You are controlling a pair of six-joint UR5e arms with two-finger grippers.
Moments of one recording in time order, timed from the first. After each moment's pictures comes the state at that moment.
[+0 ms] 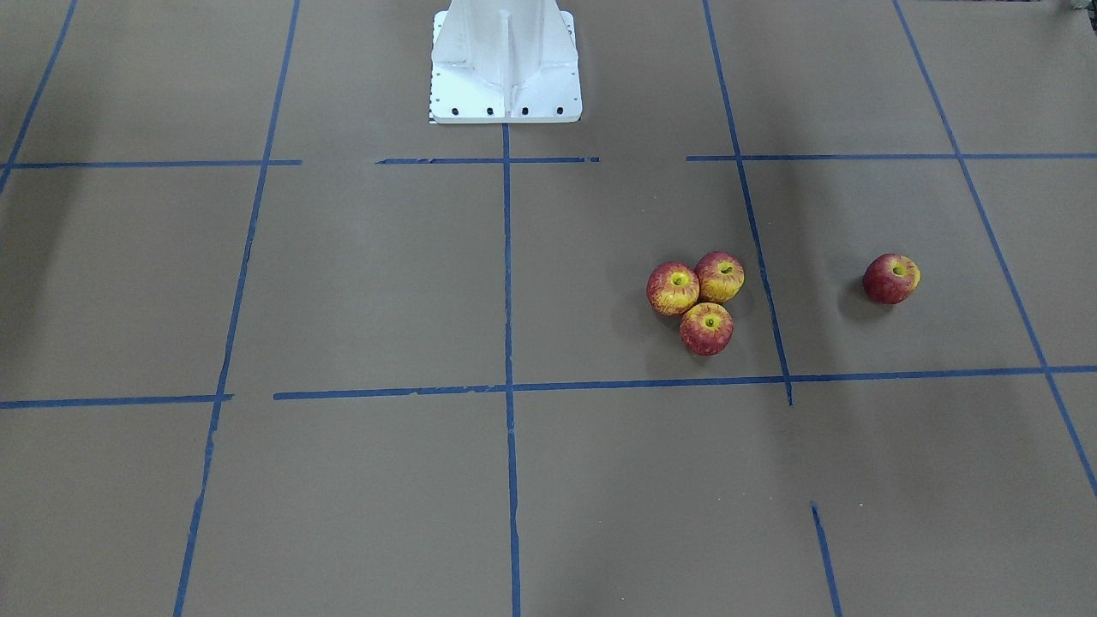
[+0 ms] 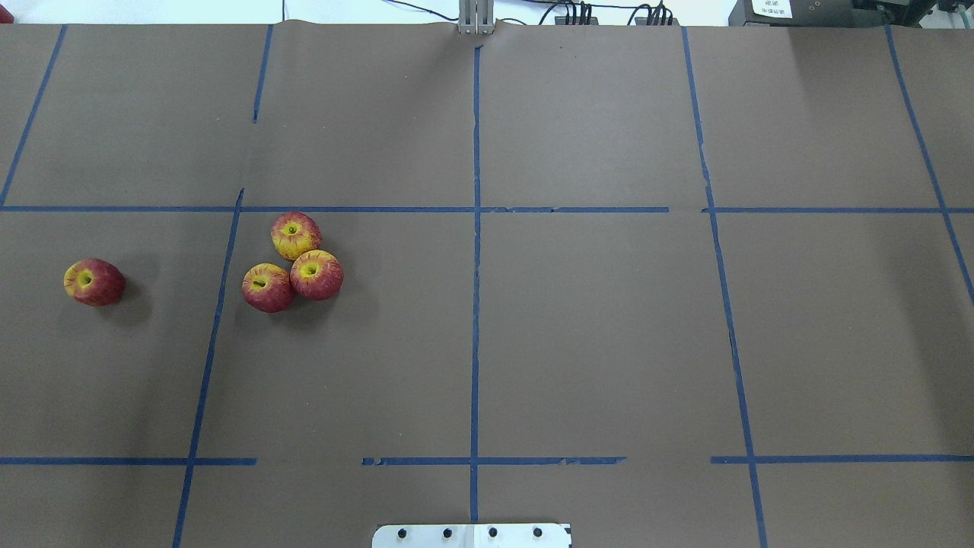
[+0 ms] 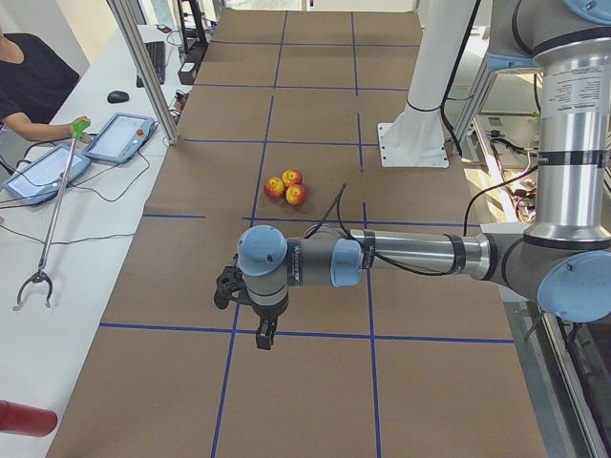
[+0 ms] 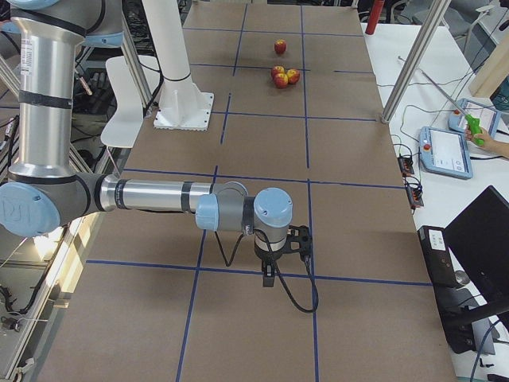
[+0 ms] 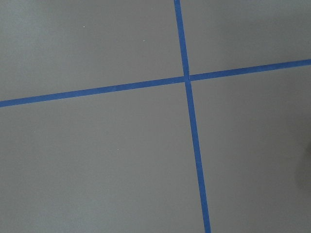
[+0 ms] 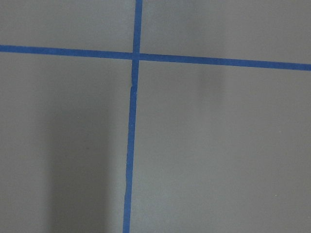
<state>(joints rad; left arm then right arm) -1.63 -1.51 -1.68 -1.52 -2.34 0.18 1.59 -1.71 1.71 -1.59 2.29 -0.06</state>
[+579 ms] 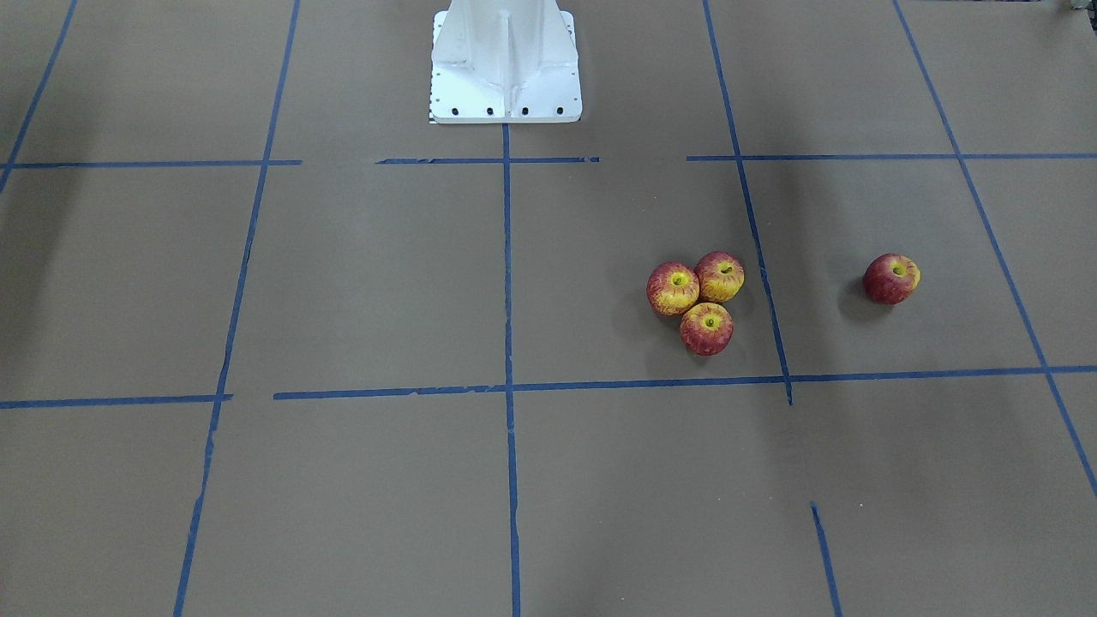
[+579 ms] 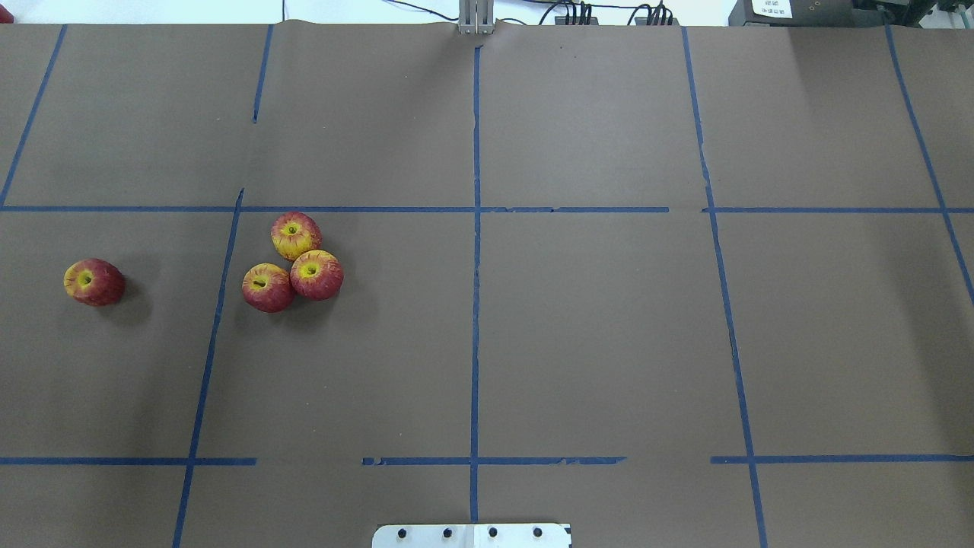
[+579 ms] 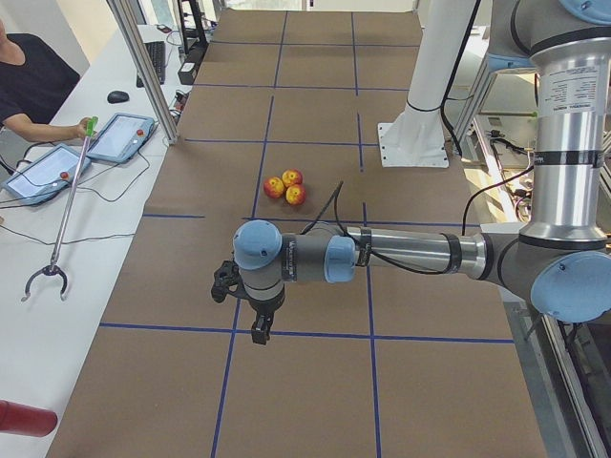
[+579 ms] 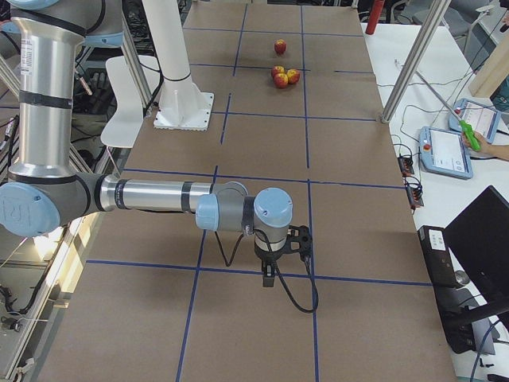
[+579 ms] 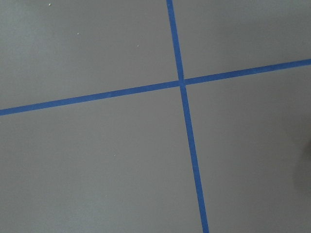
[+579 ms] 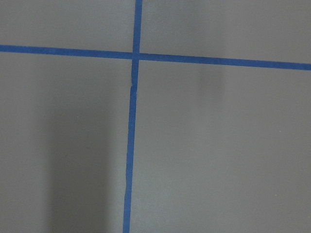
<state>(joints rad) -1.59 -1.52 -1.67 -1.54 -2.33 0.18 1.59 -1.71 1.71 -1.59 2.29 -0.06</state>
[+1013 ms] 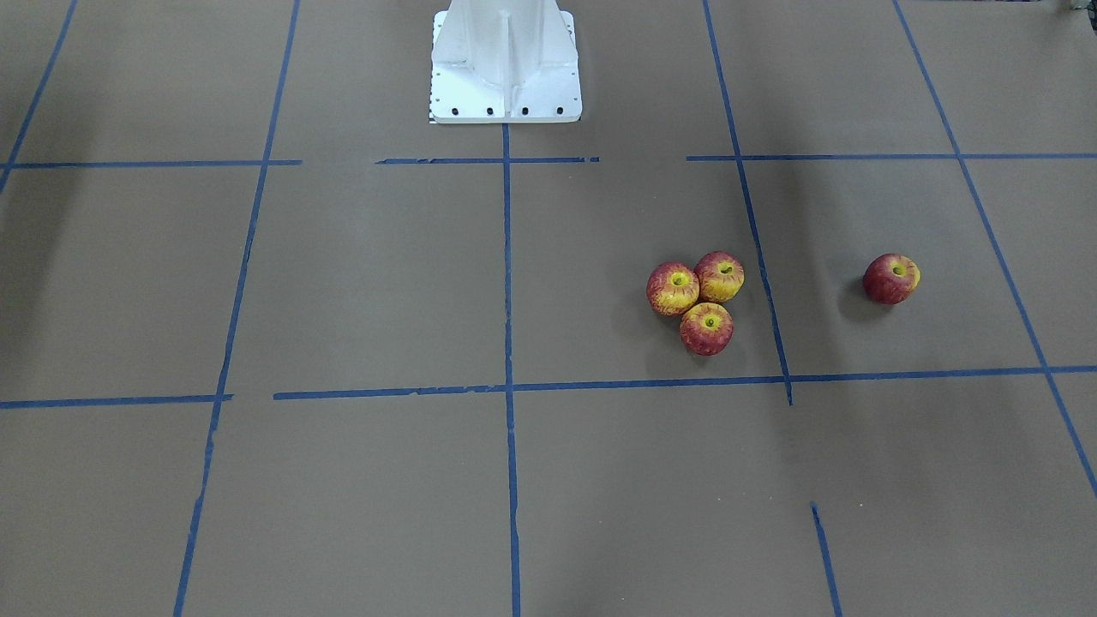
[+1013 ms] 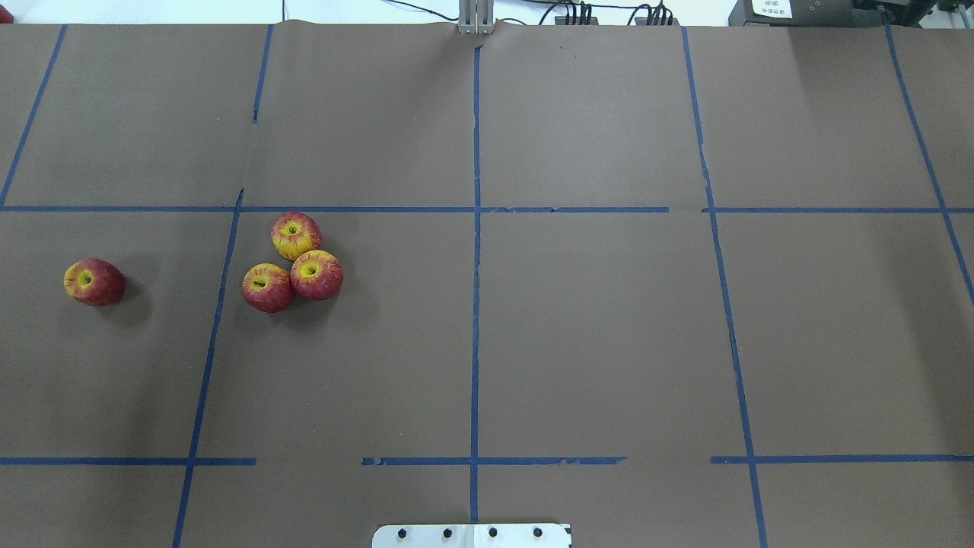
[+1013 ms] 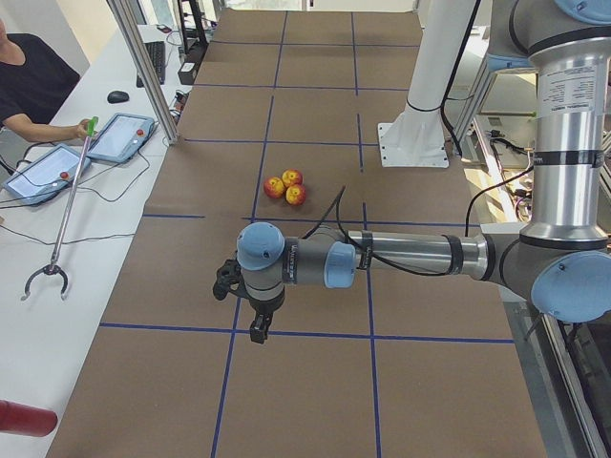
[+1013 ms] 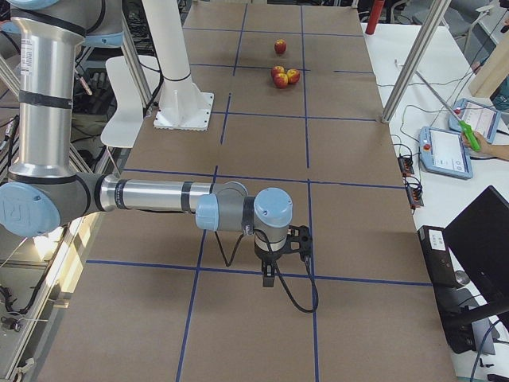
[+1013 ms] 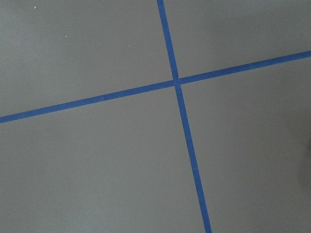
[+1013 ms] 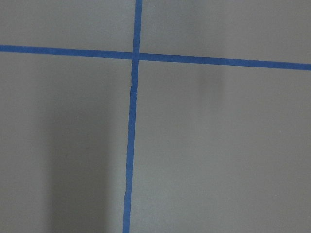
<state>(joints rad) -1.57 -1.51 -1.67 -1.63 -2.34 0.13 1.59 -1.71 1.71 -1.59 2.29 -0.06</state>
